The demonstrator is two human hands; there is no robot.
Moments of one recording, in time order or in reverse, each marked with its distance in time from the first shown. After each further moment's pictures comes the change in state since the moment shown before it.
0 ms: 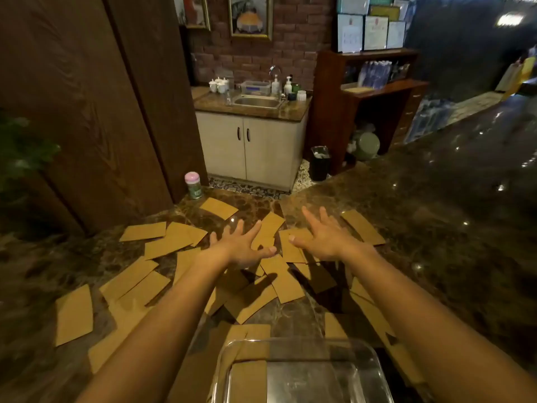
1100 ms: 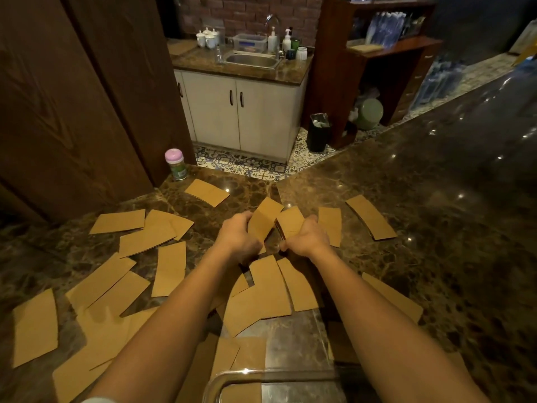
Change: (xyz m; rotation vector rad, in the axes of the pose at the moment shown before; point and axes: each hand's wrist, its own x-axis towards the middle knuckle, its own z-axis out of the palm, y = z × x) left_hand 0.077 0.000 0.023 -0.508 0.227 -0.056; right_hand 0.081 -0.007 0.060 0.406 0.057 0.396
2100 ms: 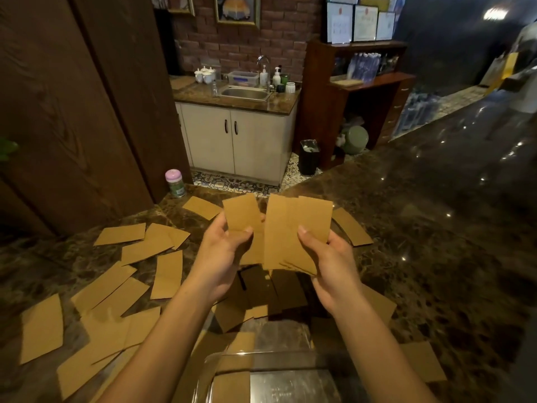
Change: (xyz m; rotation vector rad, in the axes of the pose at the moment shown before) left_hand -0.149 0.064 -0.044 -1.130 -0.026 0.151; right_hand -0.165 0.025 -0.071 1.223 -0.134 -0.294
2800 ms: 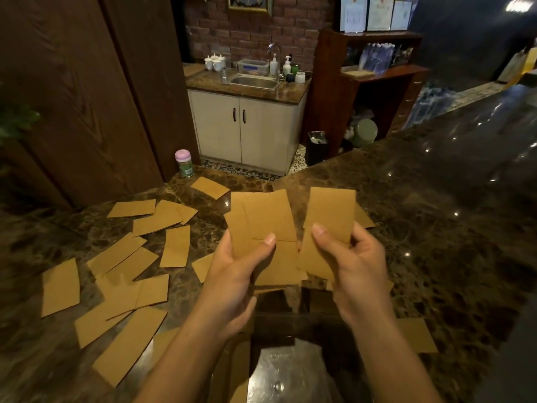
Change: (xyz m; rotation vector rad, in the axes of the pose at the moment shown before) left_hand -0.098 -0.014 0.020 -0.252 -0.013 -0.051; right_hand -0.076 -0.007 -0.015 -0.100 -0.037 -0.210
